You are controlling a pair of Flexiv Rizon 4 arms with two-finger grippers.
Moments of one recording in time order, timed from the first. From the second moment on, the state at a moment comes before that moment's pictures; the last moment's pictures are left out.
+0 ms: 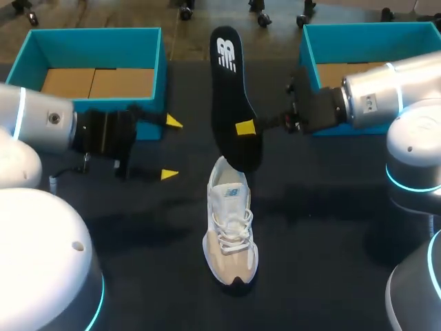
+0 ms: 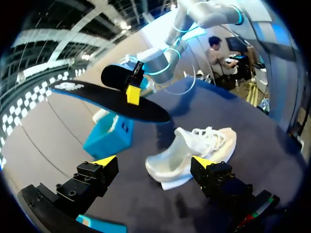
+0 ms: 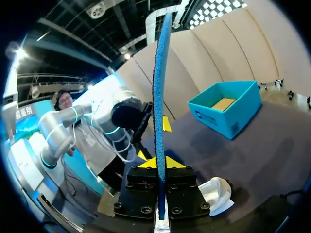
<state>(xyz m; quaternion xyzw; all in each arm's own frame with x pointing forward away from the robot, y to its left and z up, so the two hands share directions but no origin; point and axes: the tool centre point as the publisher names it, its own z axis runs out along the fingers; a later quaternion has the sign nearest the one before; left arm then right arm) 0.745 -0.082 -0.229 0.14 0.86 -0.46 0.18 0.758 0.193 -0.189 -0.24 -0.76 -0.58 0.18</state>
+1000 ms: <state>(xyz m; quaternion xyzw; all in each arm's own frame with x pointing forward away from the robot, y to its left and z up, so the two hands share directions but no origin) 0.729 -0.077 -0.254 0.12 0.88 -0.43 0.15 0.769 0.196 -0.206 -0.22 -0.76 -0.58 0.17</state>
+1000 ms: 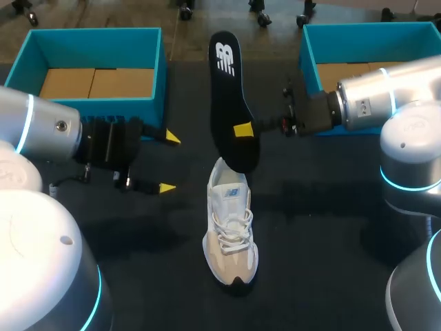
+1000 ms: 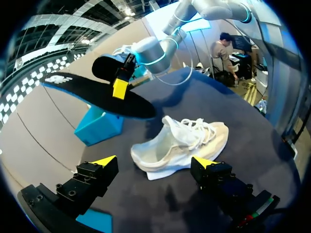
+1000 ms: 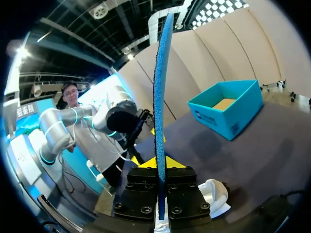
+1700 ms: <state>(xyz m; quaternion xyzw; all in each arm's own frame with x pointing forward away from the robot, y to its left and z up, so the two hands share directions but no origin) 0.735 -0.075 -0.317 0.06 0.91 -0.41 0.05 0.786 0.206 -0.238 -0.18 -0.76 -0.60 0.18</state>
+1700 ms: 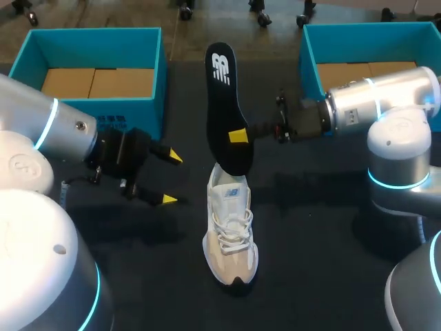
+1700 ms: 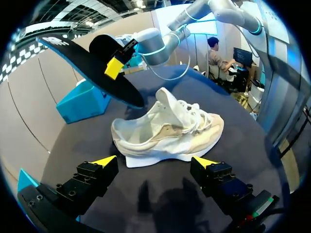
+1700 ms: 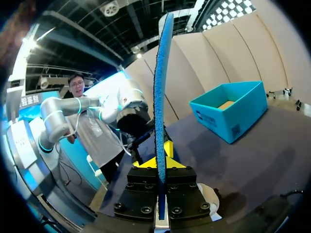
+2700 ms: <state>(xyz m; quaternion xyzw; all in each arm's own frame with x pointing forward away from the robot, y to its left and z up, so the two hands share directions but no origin) 0.725 -0.098 -0.339 0.03 0.93 -0.38 0.02 0.794 0.219 -0.276 -0.18 -0.73 -0.63 0.17</state>
